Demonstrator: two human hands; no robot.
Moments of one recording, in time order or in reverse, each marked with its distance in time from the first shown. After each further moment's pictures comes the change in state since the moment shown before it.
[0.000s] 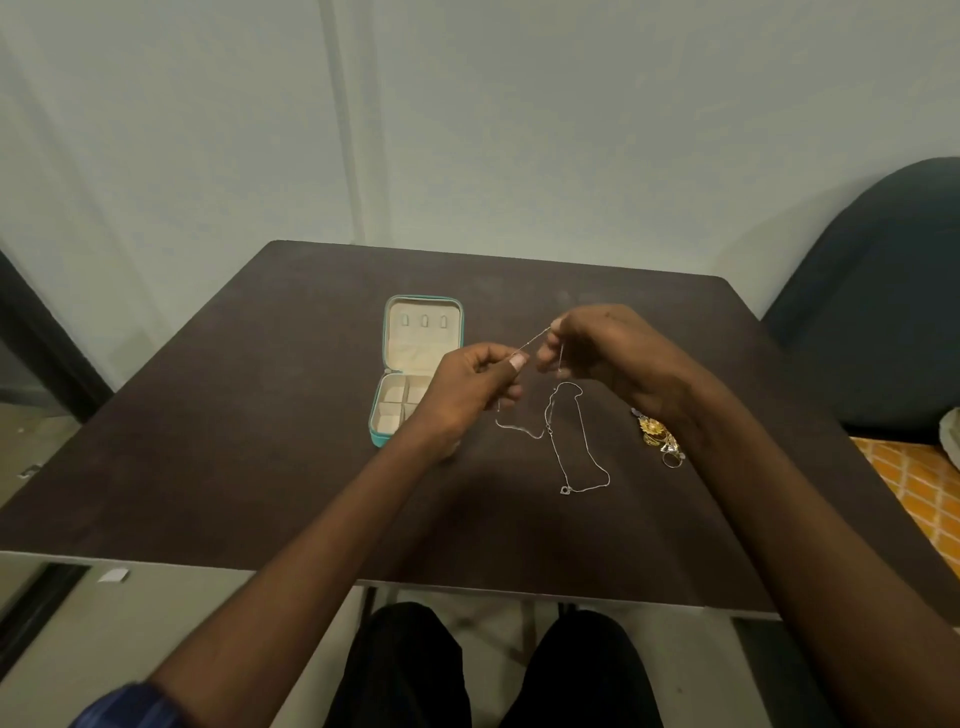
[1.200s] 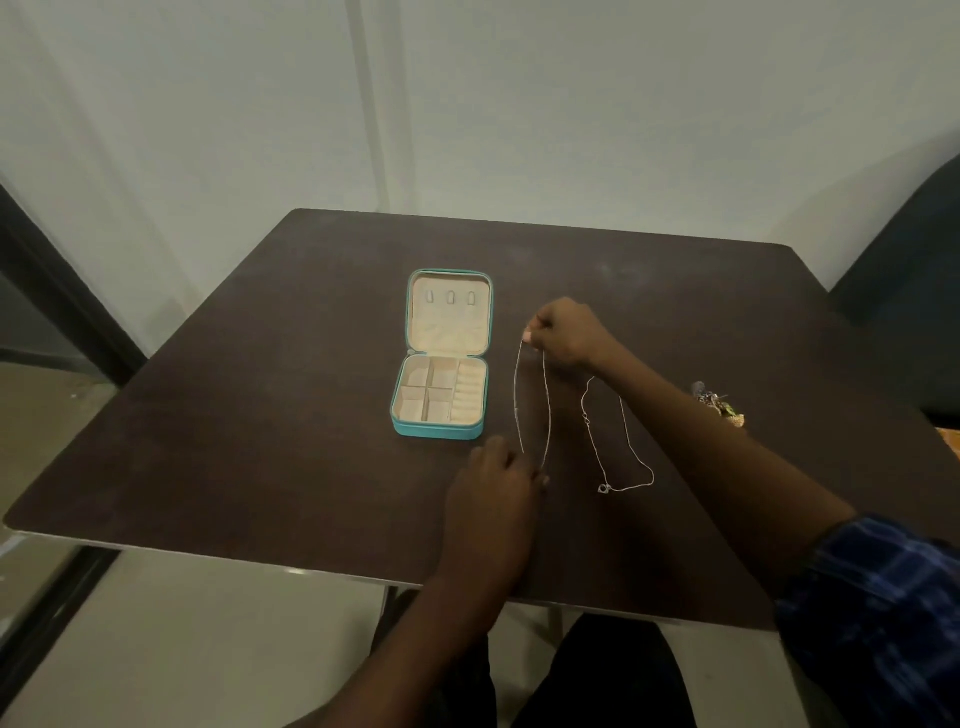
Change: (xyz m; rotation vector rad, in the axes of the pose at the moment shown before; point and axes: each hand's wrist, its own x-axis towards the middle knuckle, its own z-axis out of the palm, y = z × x) left_hand -0.082 -0.061 0.023 1.214 0.227 0.248; right_hand 0.130 0.080 0.022 -0.798 0.007 -0.081
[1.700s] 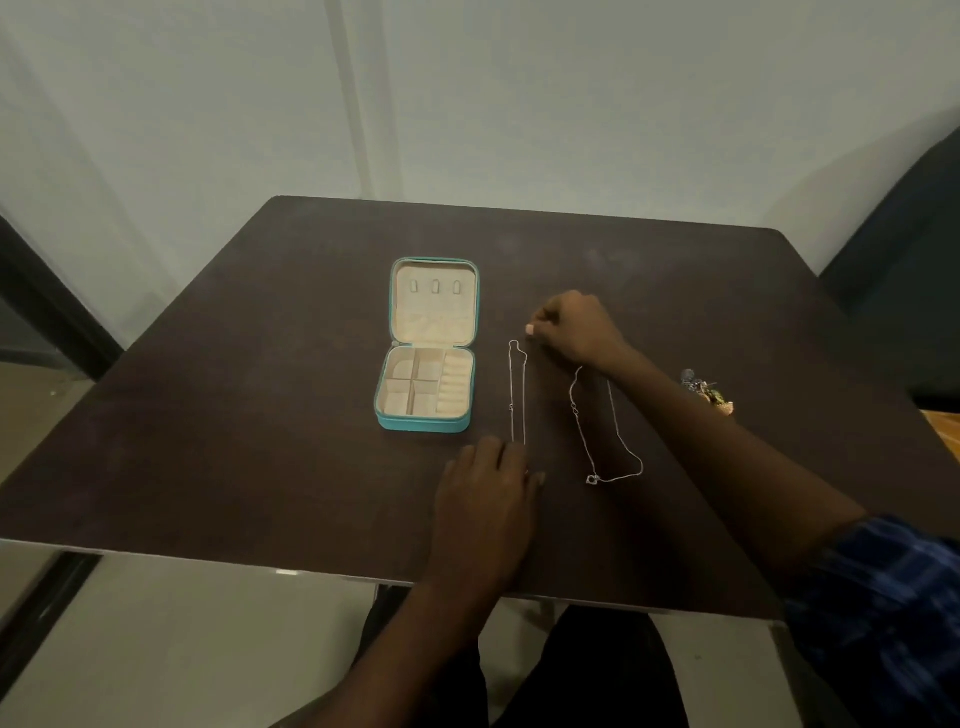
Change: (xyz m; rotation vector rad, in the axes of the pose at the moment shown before) left_hand -0.003 0.000 0.005 0.012 0.046 0.044; right_hand -0.004 0.025 -0.002 -0.064 0.103 -0.020
